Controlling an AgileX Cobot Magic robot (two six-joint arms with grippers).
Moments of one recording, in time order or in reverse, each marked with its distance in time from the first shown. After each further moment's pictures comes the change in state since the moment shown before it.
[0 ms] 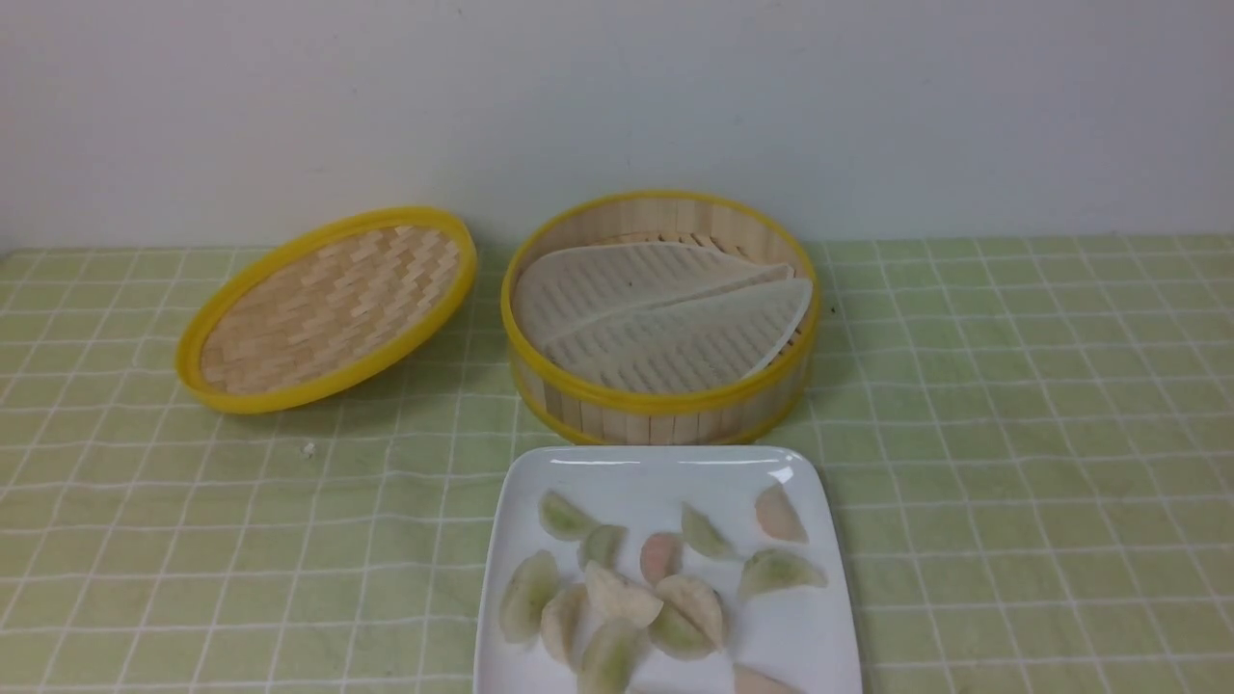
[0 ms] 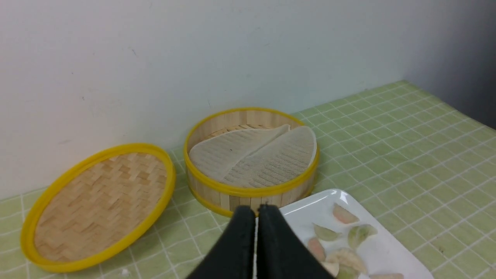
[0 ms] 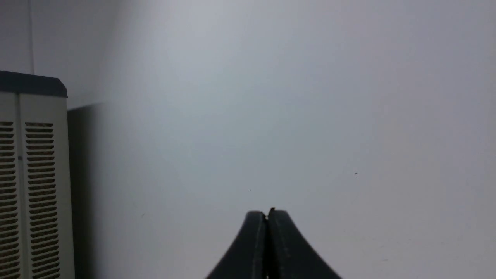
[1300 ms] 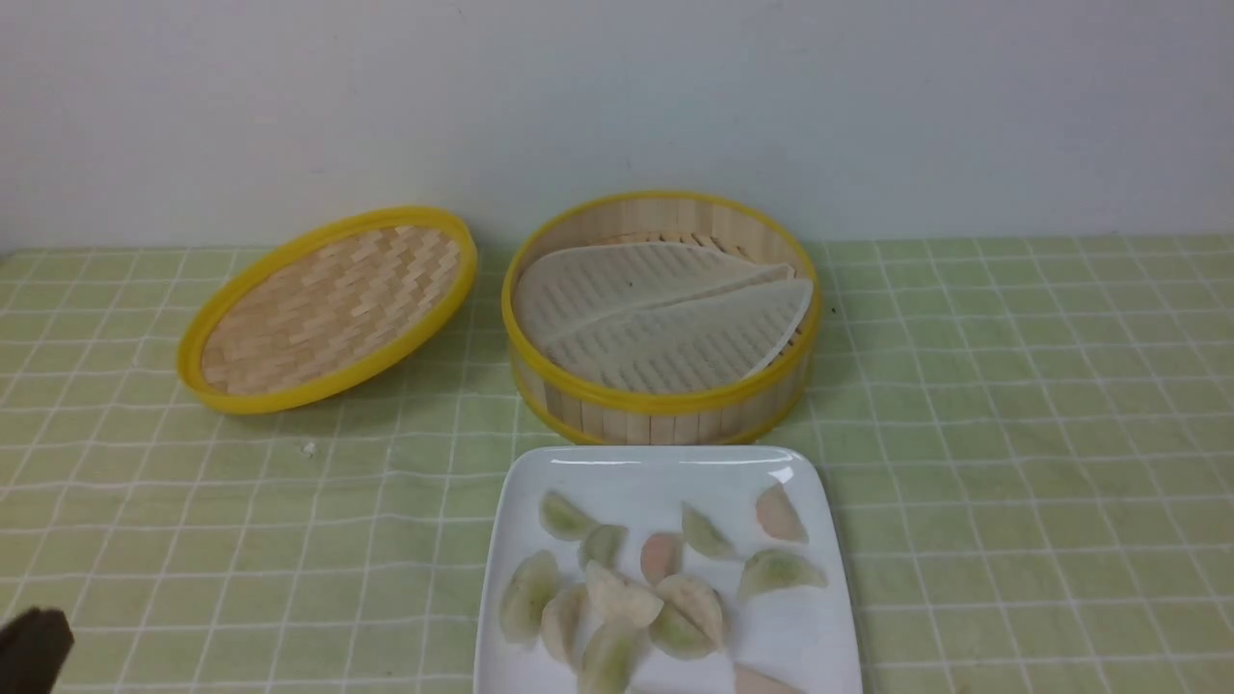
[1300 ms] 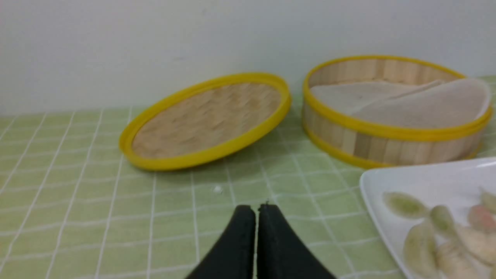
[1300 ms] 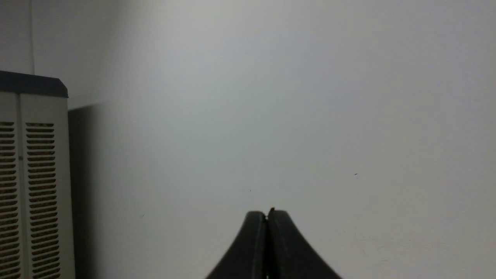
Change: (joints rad) right arm 0.000 0.000 0.000 0.000 -0.001 0.000; left arm 0.627 -0.338 0.855 -0.340 -0.553 0.300
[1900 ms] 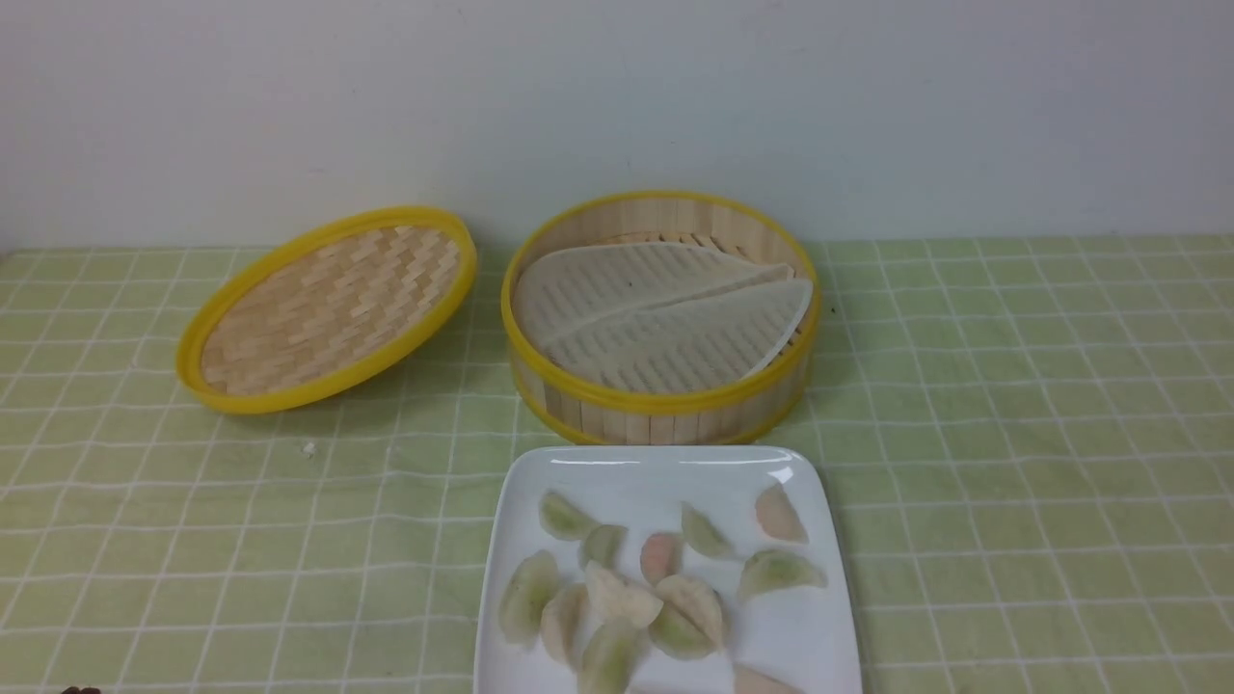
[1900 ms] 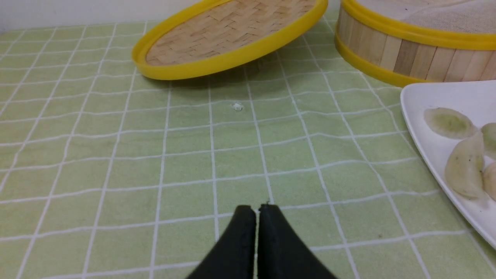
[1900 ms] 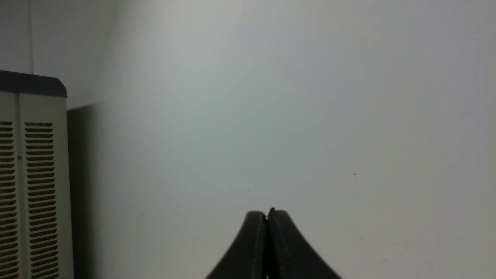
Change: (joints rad) right arm 0.000 0.000 0.000 -0.003 0.000 0.000; left arm 0.029 -0.054 0.090 -0.001 0.058 0.016
